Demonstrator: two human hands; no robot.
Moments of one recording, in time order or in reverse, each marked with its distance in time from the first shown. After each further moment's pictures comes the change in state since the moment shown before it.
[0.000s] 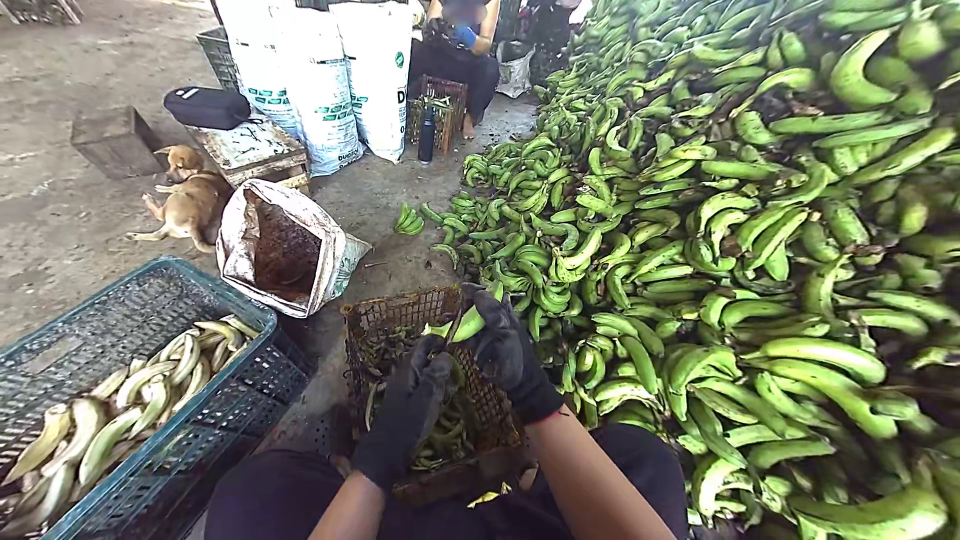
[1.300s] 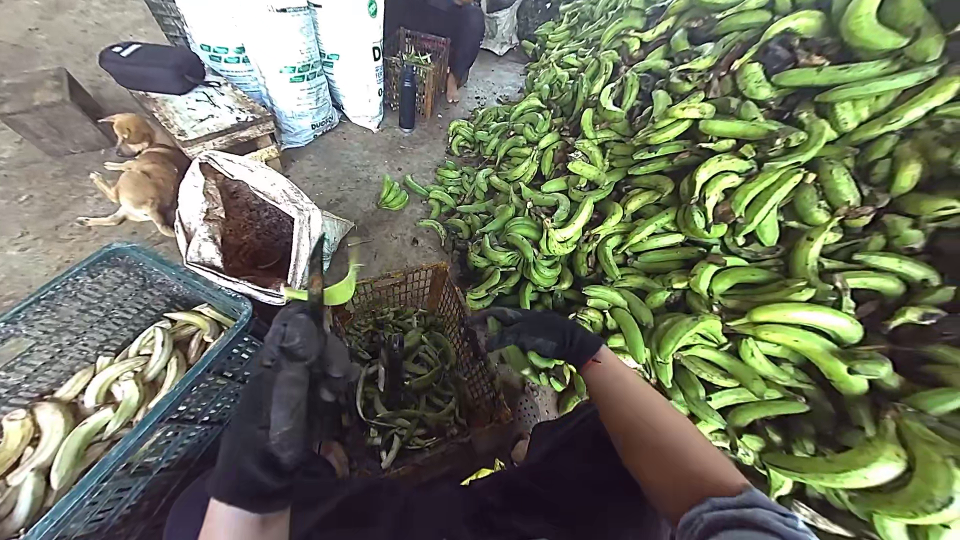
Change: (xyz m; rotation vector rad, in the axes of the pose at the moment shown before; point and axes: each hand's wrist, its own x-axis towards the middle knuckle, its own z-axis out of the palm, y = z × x) left_hand -0.011 0.037 -0.089 -0.234 -0.027 0.203; right_hand 0.016 -0.027 -0.108 -0.788 -0.448 0.634
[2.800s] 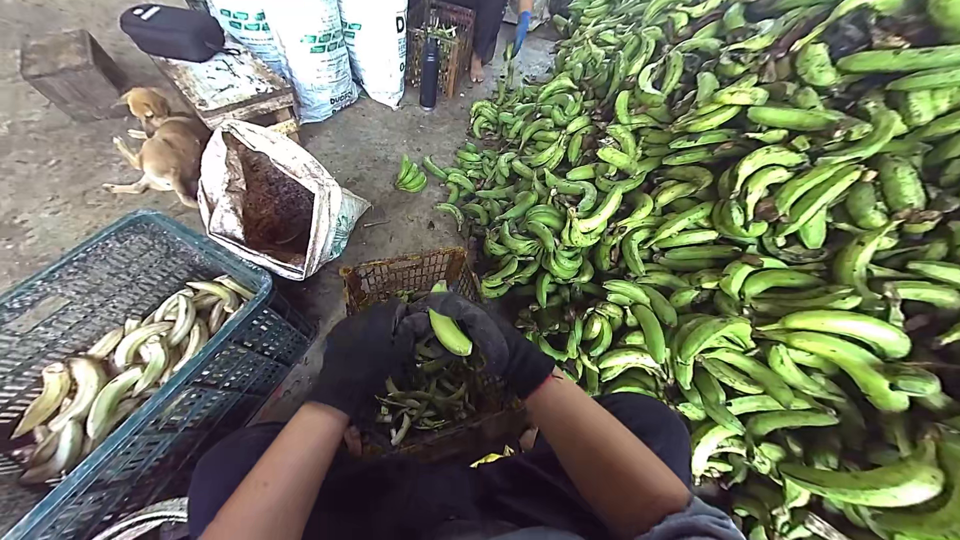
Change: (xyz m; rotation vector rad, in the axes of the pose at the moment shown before) left_hand 0.034 -0.026 0.025 1.521 -0.129 -0.303; right_hand 0.043 -0.056 0.107 0.596 -0.045 -0.296
